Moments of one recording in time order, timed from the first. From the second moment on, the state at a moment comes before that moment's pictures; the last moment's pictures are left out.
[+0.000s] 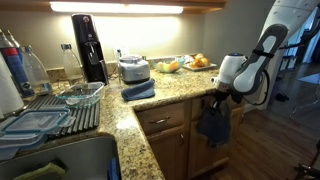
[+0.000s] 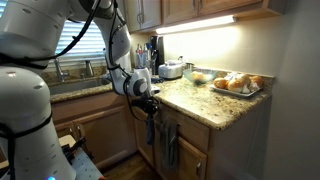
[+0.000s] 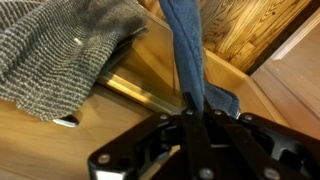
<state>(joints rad) 0.12 0.51 0.02 -2.32 -0.13 3.06 -0.09</state>
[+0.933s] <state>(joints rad) 0.02 0.52 0.10 -2.24 -0.08 2.87 -0.11</state>
